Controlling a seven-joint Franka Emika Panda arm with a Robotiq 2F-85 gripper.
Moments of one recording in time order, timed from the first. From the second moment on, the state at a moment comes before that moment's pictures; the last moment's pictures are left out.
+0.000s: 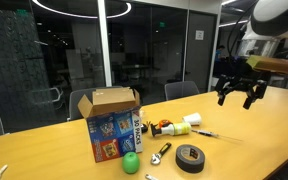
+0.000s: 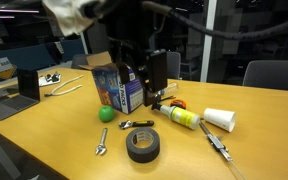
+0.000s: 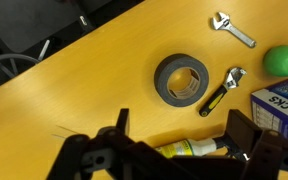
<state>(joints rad) -0.12 -0.78 -0.03 -2.76 0.09 2.08 0.27</state>
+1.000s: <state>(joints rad) -0.11 -0.14 -0.03 -2.62 0.30 2.35 0.32</state>
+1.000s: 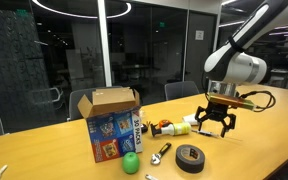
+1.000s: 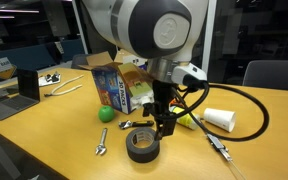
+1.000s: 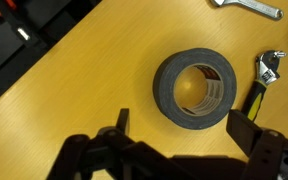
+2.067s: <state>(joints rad) -0.10 0.21 -0.02 -2.50 0.42 2.35 0.23</state>
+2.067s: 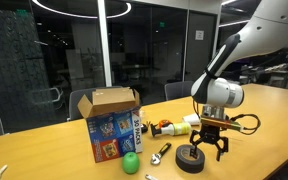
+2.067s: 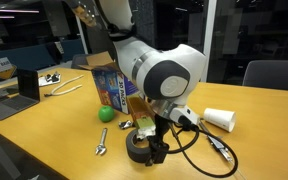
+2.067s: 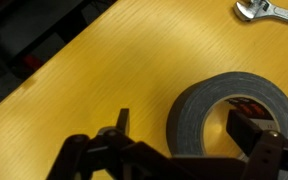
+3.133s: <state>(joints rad) -0.08 0.33 -0.01 -2.41 0.42 2.35 0.22</state>
